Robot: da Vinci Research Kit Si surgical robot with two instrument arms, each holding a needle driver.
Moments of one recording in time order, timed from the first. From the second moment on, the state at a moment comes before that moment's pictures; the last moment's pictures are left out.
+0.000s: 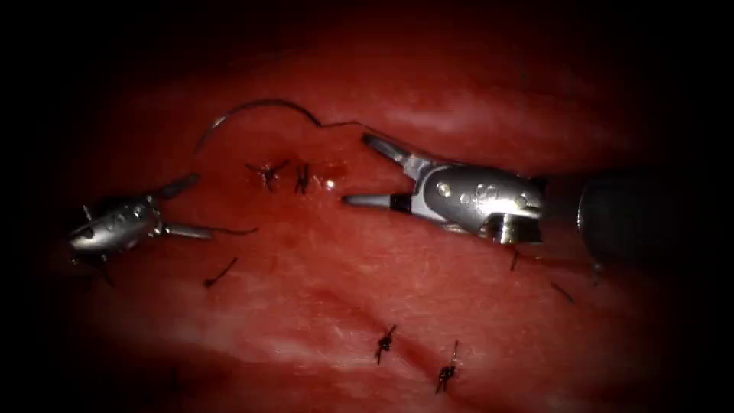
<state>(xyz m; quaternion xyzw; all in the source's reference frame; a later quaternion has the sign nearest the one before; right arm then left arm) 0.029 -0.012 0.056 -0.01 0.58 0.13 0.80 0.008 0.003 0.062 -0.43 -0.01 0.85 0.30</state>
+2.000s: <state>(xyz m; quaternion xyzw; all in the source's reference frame) 0.019 -0.014 0.051 0.05 0.56 -0.02 0.83 -0.002 0.004 0.048 -0.56 -0.01 0.82 0.14</state>
